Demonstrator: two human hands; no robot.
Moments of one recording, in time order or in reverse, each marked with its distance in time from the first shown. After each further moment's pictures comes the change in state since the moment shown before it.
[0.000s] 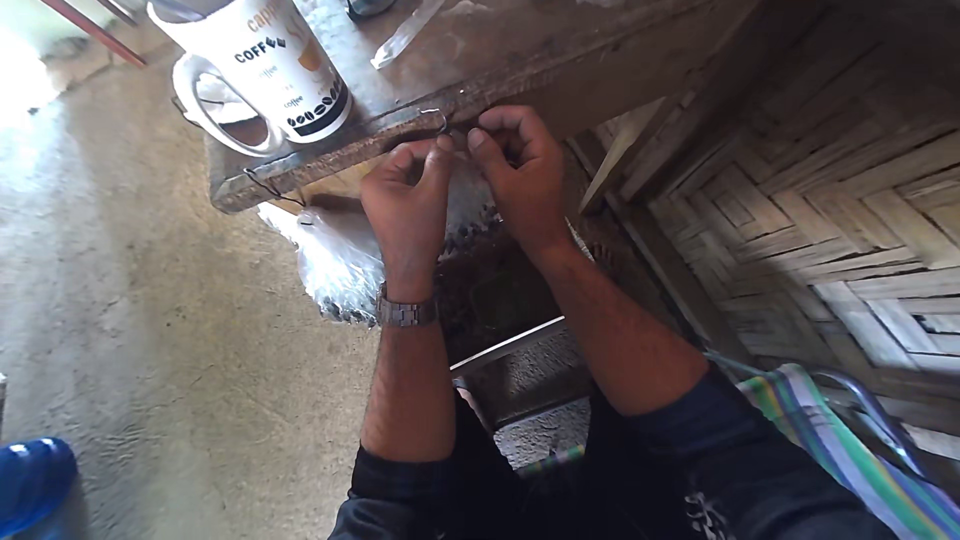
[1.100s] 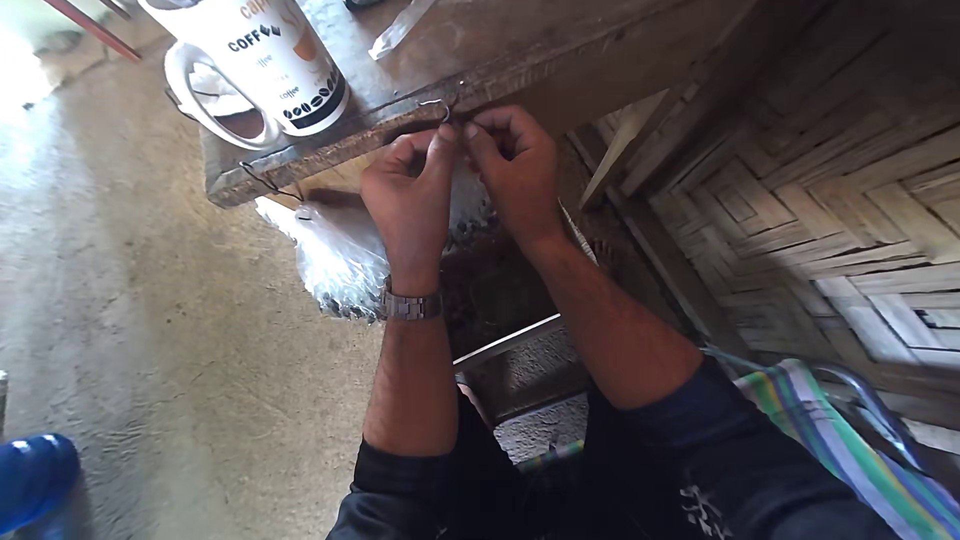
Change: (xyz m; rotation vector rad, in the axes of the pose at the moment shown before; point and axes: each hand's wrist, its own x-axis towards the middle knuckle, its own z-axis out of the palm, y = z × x) left_hand 0.000 0.001 0.006 -0.022 0.034 0.016; right_hand 0.001 0.002 0.007 -0.039 0.013 0.089
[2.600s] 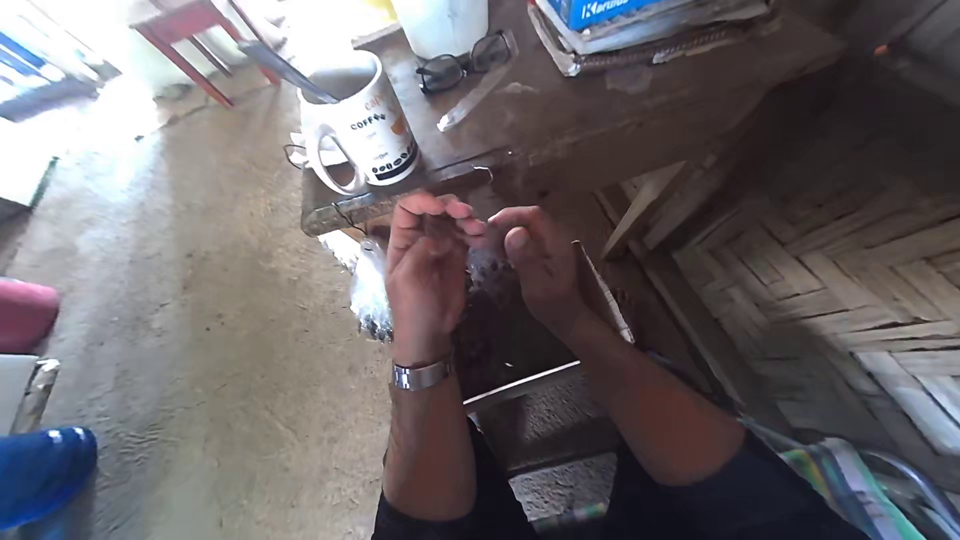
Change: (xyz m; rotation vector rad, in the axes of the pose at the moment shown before) left_hand -0.031 0.023 -0.046 -0.858 -0.224 -0.010; right_hand -0.047 -0.018 -0.005 0.094 -0.279 -0.282
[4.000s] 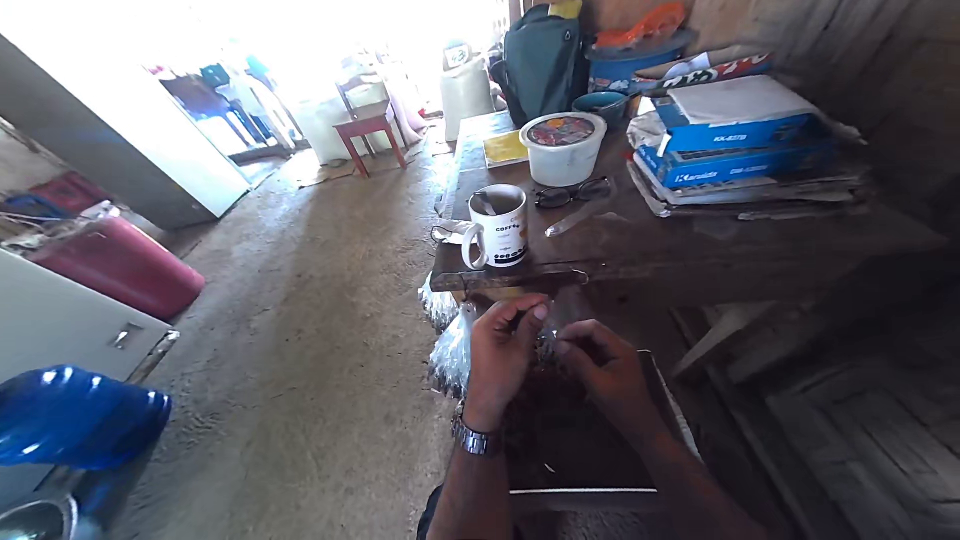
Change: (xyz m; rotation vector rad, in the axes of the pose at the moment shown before) left_hand -0.004 0.016 -0.019 0.753 0.162 0.120; right_hand -0.003 0.003 0.006 0.158 -0.160 0.134
